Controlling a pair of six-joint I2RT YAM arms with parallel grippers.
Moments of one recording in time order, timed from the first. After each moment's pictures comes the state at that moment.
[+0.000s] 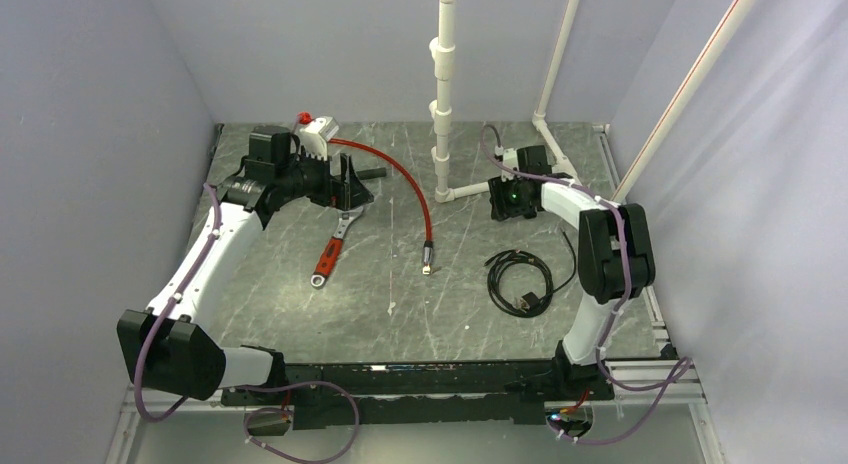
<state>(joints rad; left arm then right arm) -0.22 1.30 1.23 -0.52 0.61 -0.15 0.16 1.81 1.18 -0.34 -0.21 -0.12</state>
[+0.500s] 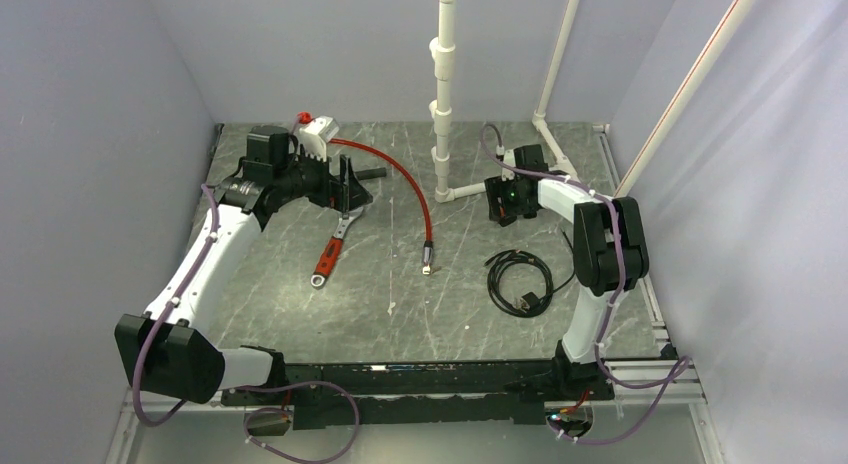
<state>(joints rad) -0.22 1.29 1.23 -0.52 0.61 -0.11 0.16 1.90 1.23 -0.35 -0.14 -0.06</state>
